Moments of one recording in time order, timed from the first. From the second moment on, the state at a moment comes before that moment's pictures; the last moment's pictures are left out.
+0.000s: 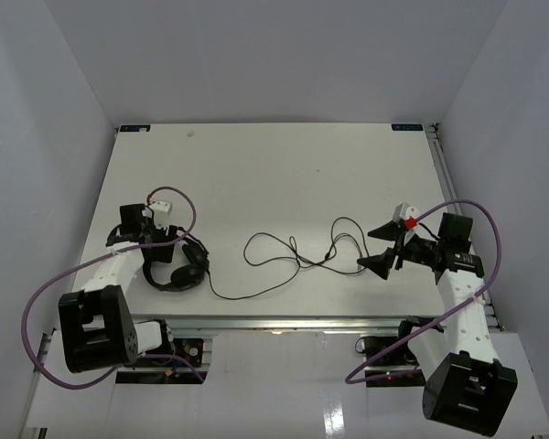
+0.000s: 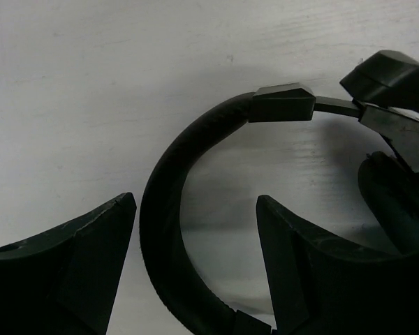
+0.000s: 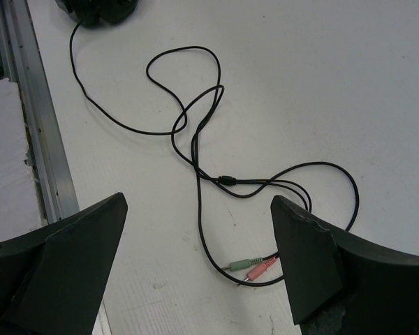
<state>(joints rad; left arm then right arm) 0.16 1.25 0.62 -0.34 0.04 0.37 -0.22 0.87 0.58 -0.58 -1.30 -0.82</state>
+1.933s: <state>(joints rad) -0.25 1.38 1.10 -0.28 0.35 -0.43 0.46 1.33 0.89 0.11 -1.06 -0.12</state>
